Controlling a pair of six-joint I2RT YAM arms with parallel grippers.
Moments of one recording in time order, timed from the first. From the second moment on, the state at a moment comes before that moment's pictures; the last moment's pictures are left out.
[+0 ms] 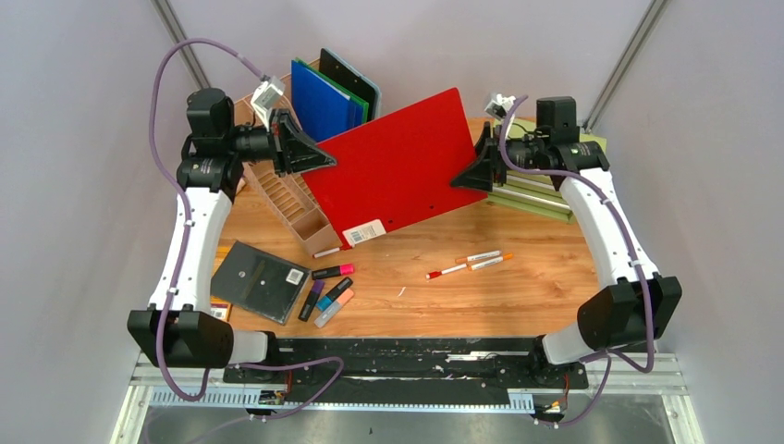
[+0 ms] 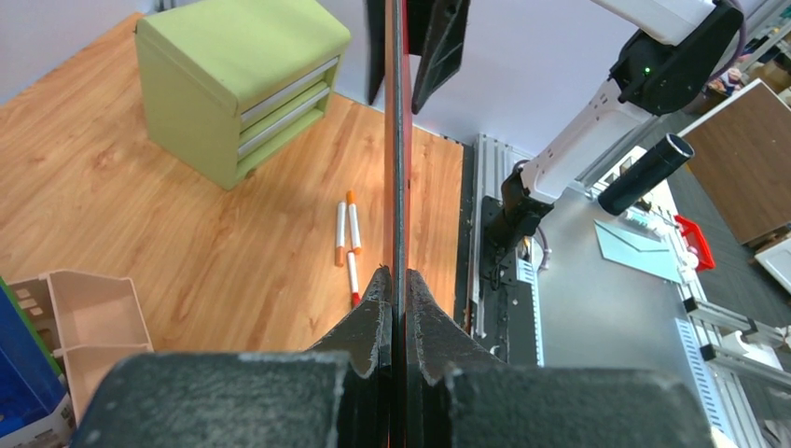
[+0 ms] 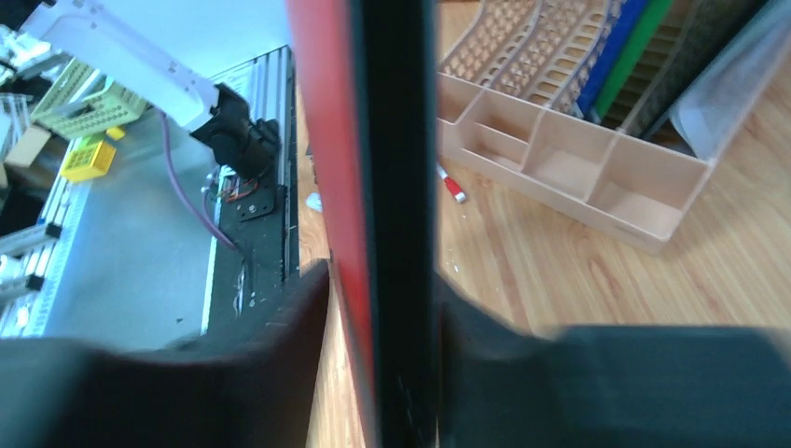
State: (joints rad) left arm -0.01 1.33 1.47 -0.31 1.43 -0.19; right arm 0.14 1.49 1.55 -0.71 -1.25 -0.32
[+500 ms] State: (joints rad) left arm -0.05 1.47 1.67 -0.99 1.18 0.52; right arm 0.19 1.43 1.52 -0.83 -1.19 -0.43
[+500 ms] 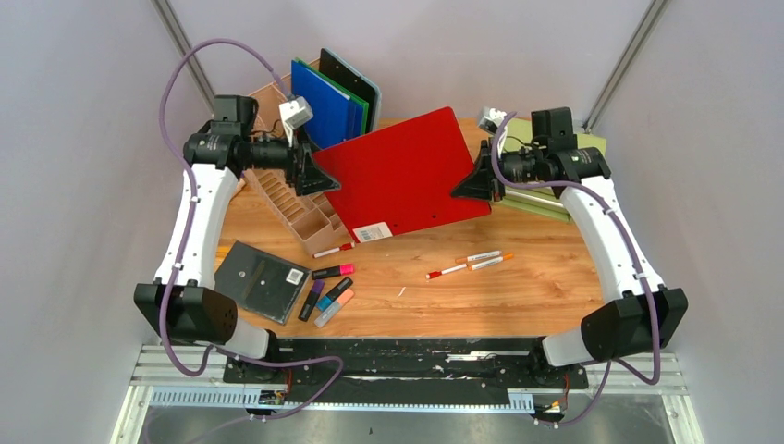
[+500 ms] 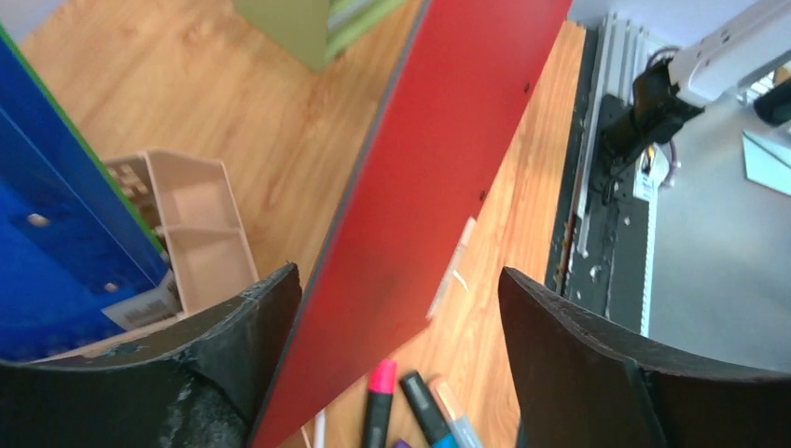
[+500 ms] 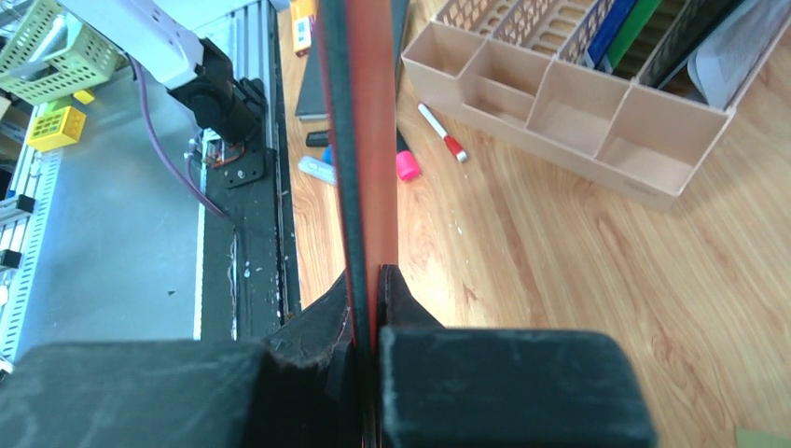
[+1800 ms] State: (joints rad) left arm -0.34 1.59 1.78 -1.17 1.04 0.66; right arm 0.41 1.45 1.64 -0.95 -0.79 -0.45
